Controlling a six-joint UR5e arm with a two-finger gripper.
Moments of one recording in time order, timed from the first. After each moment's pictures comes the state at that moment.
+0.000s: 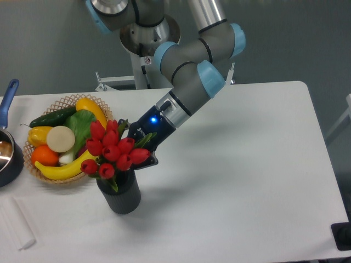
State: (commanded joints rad) arm 2.52 -1.81 -1.91 -0.70 0.43 1.16
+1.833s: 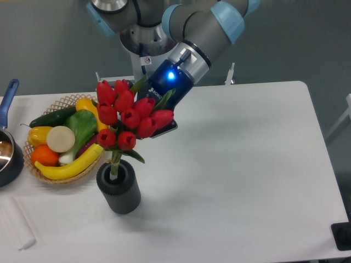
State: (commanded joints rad) arm 2.59 -1.68 -1.79 -0.71 0.39 0.81
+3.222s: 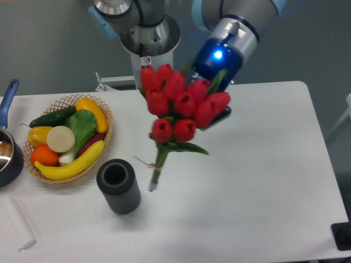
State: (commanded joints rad) arm 2.75 -1.77 -1.60 -0.71 0.39 0.85
